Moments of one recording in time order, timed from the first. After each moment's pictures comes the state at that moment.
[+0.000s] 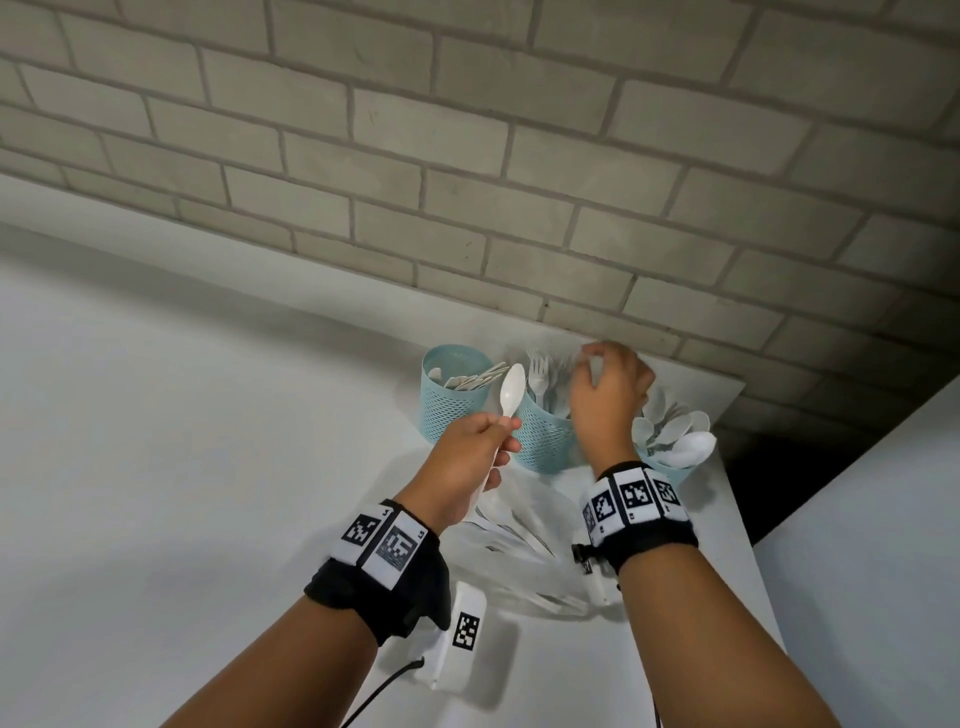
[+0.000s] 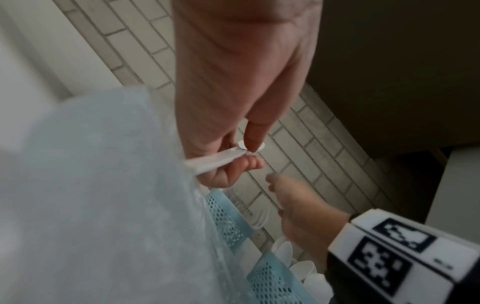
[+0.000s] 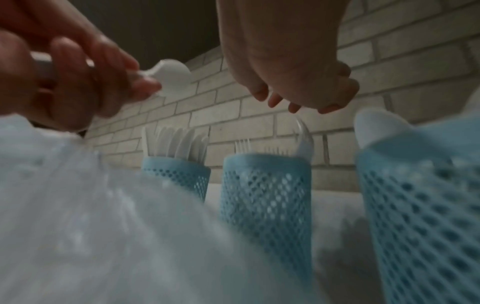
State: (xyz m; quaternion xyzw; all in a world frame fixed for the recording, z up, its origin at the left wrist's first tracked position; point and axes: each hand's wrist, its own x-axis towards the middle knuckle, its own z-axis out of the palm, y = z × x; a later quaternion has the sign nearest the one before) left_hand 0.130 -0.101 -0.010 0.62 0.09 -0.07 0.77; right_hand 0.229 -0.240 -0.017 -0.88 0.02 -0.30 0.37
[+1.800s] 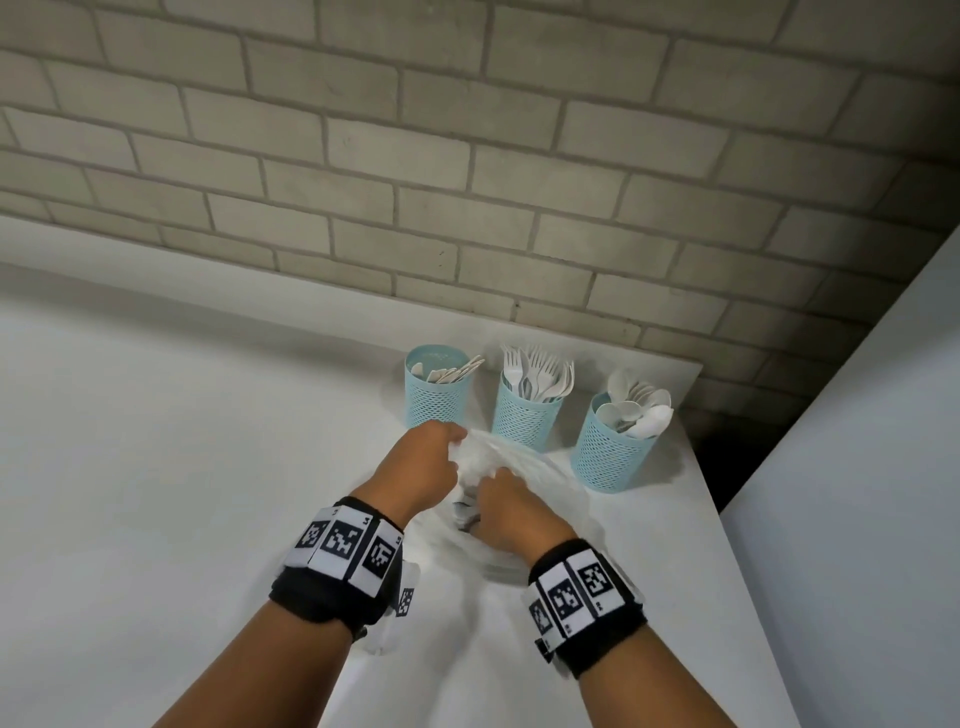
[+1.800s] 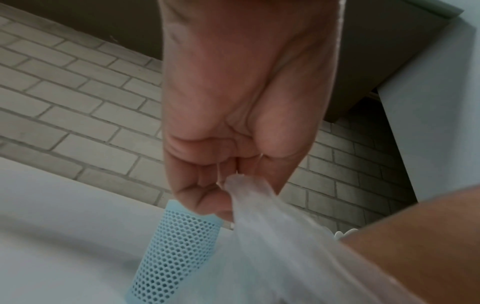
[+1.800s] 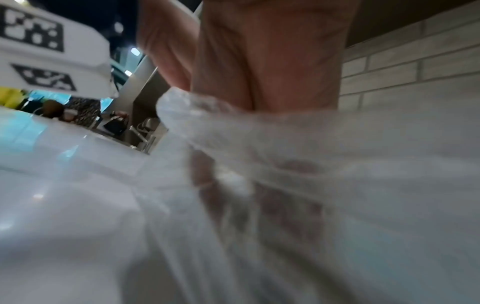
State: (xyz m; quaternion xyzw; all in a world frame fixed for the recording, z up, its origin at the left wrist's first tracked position) left_hand 0.102 -0.071 -0.016 0.94 -0.02 -0.03 0.35; right_hand 0.105 -0.198 -0.042 -0.97 -0.13 0.19 0.07
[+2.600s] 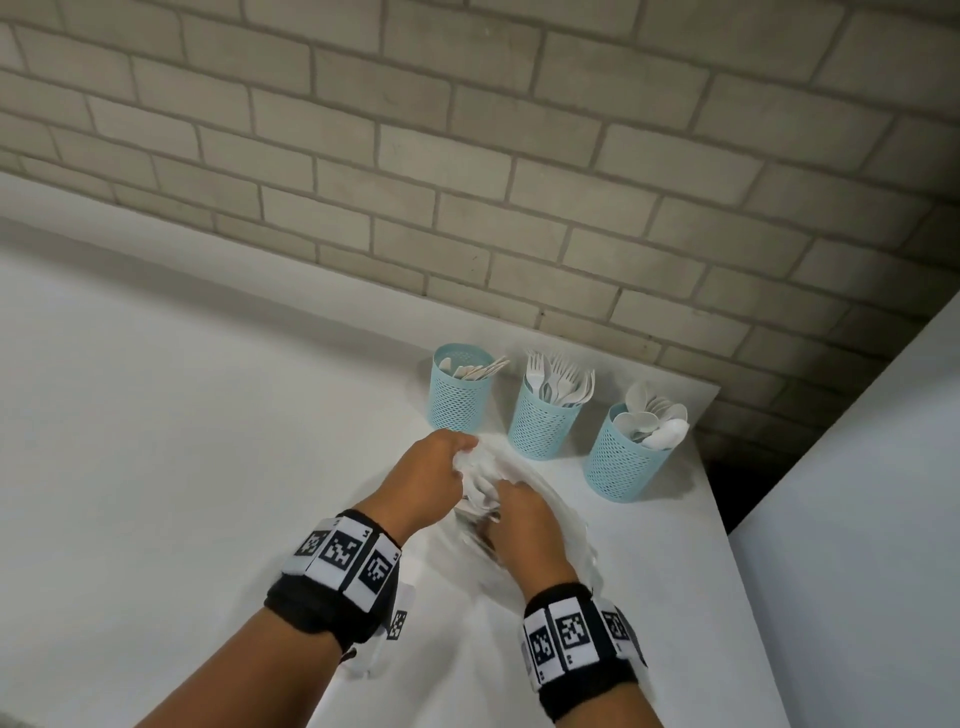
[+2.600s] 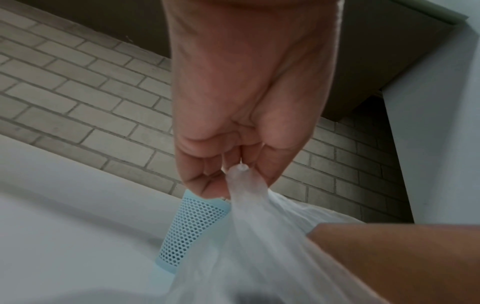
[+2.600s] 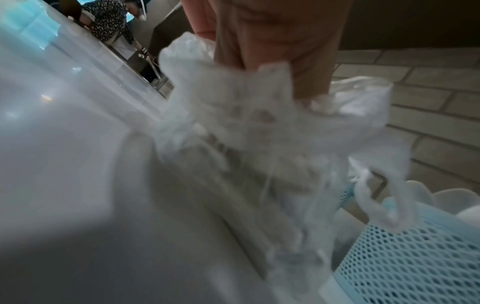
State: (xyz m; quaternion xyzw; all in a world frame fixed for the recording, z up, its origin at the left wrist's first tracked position) left_hand 0.070 -0.060 -0.031 0.91 -0.03 0.01 0.42; right_hand 0.089 -0.198 -0.083 -0.98 -0.08 0.00 0.15
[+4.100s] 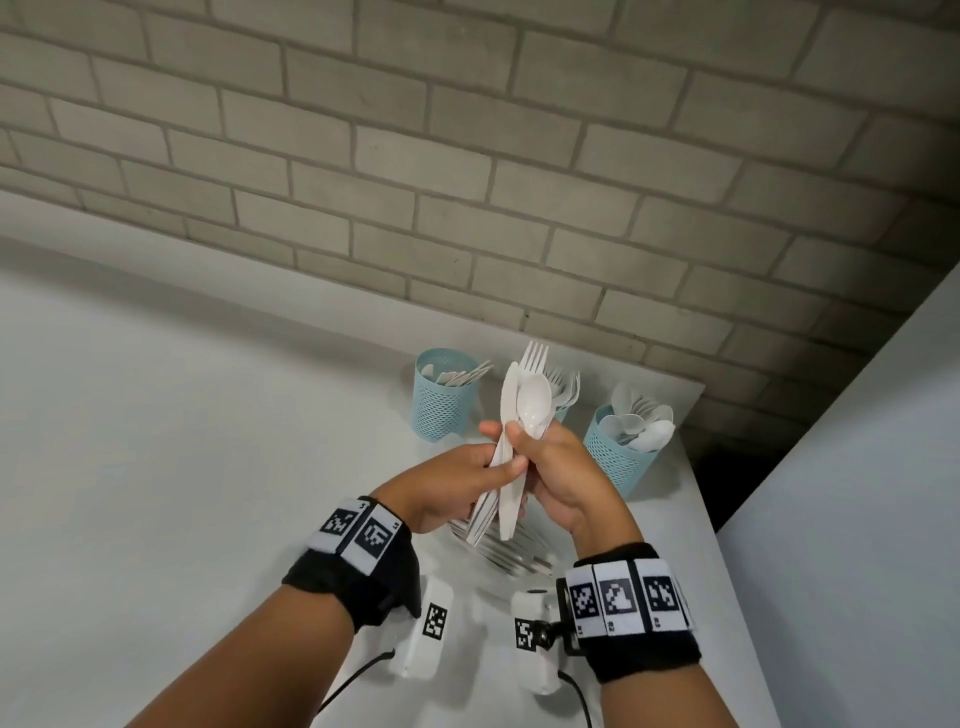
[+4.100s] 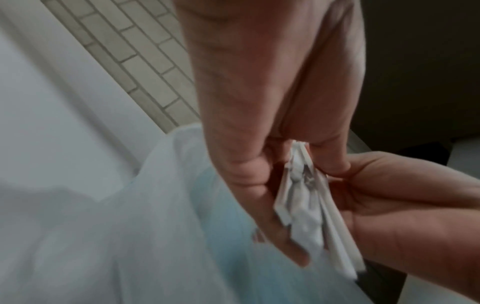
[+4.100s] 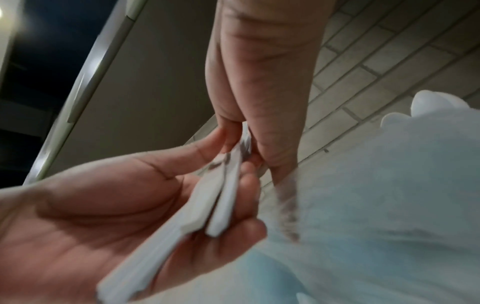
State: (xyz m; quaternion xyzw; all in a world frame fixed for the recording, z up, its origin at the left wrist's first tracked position) left_hand 0.088 -0.087 -0.017 0.68 -0.10 -0.25 0.68; right_hand 0.100 -0.219 0.008 -0.67 -0.03 0.13 0.73
